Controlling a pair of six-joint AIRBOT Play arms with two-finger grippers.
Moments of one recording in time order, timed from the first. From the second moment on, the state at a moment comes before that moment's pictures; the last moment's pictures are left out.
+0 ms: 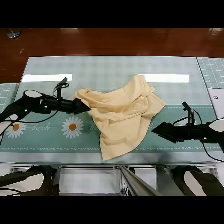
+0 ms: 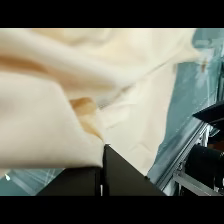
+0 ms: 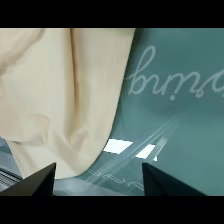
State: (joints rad) left arm -0.03 -1.38 0.77 0.43 -1.11 -0.90; right arm -0.21 -0.82 0.37 -0.82 1.21 1.32
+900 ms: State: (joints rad) left arm -0.03 -1.36 0.91 0.38 -1.15 -0.88; right arm 0.28 -0.83 0.36 -0.88 1.01 1.71
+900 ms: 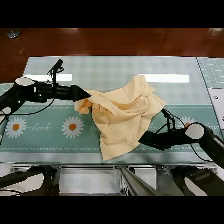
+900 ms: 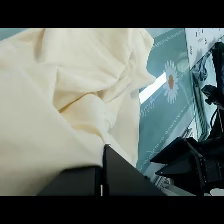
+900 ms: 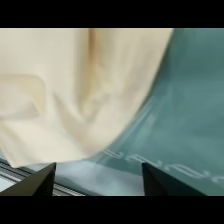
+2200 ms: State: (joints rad) left arm 0.05 -1.33 0.95 0.31 -1.16 -0.90; right arm 0.32 -1.27 0.77 -0.50 0.92 1.37
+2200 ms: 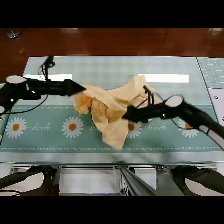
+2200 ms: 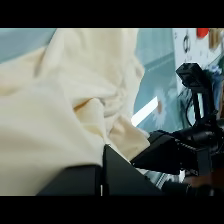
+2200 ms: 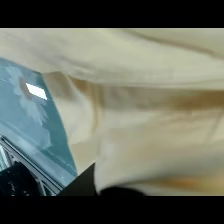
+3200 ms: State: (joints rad) left arm 0.39 -0.71 1.88 0.81 -0.96 -1.37; right arm -0.08 -0.85 2.10 -0.91 1.63 1.52
